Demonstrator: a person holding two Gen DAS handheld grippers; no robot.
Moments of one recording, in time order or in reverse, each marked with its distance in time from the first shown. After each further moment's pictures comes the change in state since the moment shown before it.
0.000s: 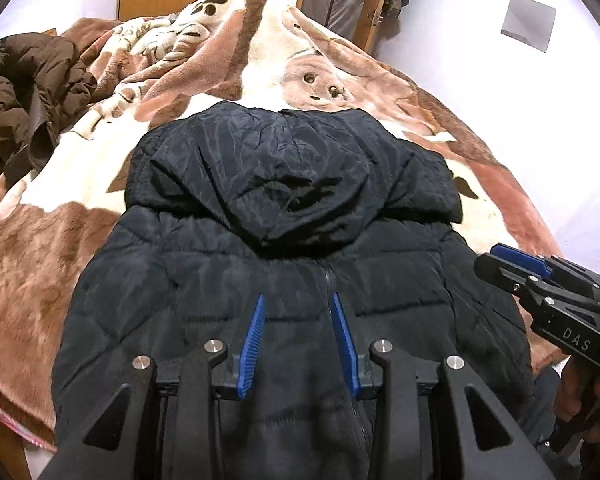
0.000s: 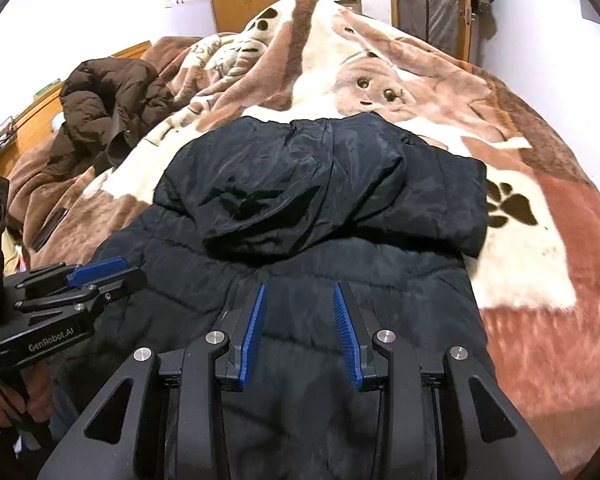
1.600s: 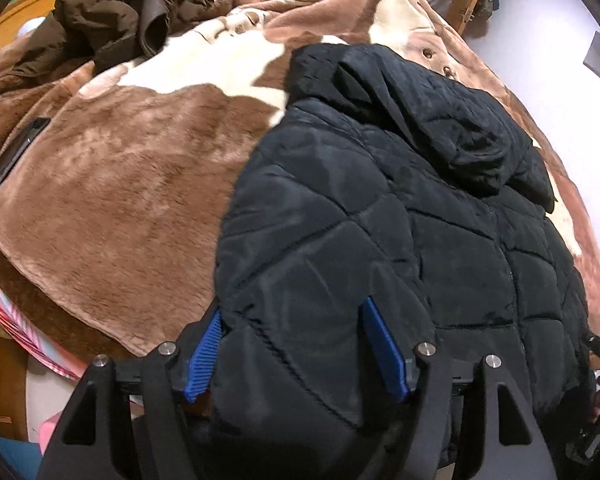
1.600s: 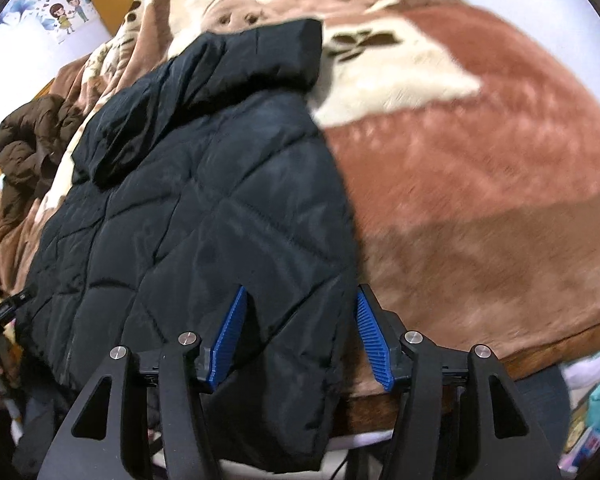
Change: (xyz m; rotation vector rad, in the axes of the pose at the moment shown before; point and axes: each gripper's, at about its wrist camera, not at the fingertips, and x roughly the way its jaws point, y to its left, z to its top) left arm 0.001 0.142 -0.079 -0.217 0.128 0.154; right arm -0.004 -0.123 -0.128 0.376 0.201 -0.050
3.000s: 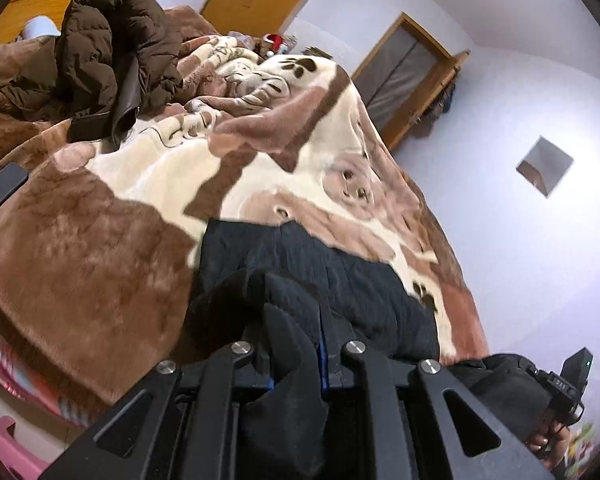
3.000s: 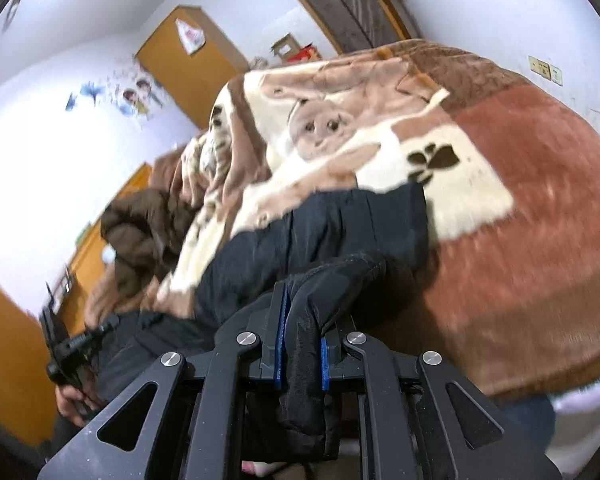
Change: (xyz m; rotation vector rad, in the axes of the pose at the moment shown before) left arm -0.134 -0.009 0.087 -0.171 -0.279 -0.332; right arm -0.146 0.007 0.086 0.109 -0.293 0.354
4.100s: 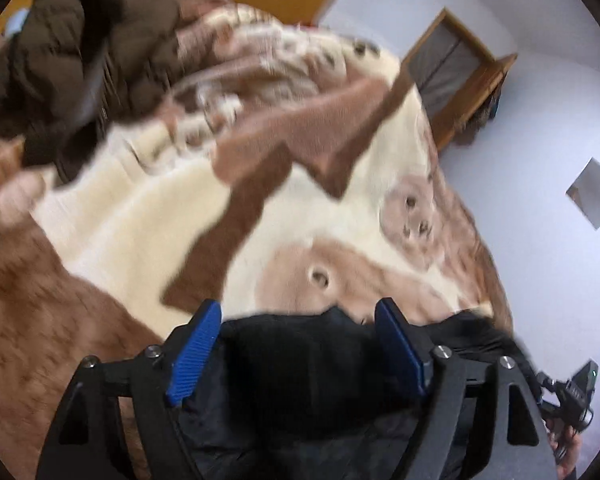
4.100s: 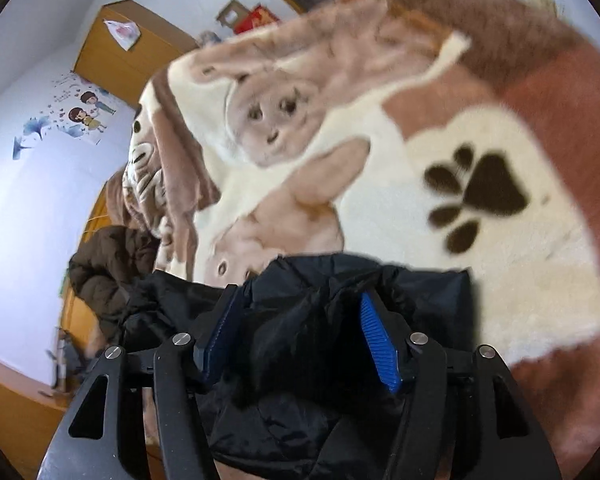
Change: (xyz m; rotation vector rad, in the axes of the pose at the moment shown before) left arm 0.180 0.030 0.122 -0.047 0.001 0.104; right arm 0.182 -0.046 0.129 0.107 0.126 -0.070
